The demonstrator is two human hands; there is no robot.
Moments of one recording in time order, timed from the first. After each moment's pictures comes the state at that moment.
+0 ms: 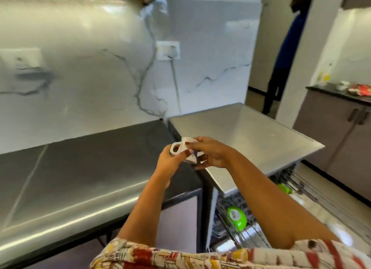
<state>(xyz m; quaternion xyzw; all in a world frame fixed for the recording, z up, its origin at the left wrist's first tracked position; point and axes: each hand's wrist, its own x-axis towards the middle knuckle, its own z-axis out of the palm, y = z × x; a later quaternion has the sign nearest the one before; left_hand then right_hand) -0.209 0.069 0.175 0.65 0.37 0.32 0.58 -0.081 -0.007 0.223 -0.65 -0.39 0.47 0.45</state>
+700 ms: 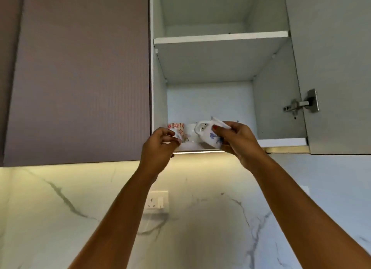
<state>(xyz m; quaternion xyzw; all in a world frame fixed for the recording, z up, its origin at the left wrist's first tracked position) -0.433 0.338 0.554 0.68 0.27 0.64 0.23 -0.232 0.314 0.573 -0.36 -0.58 0.22 0.70</state>
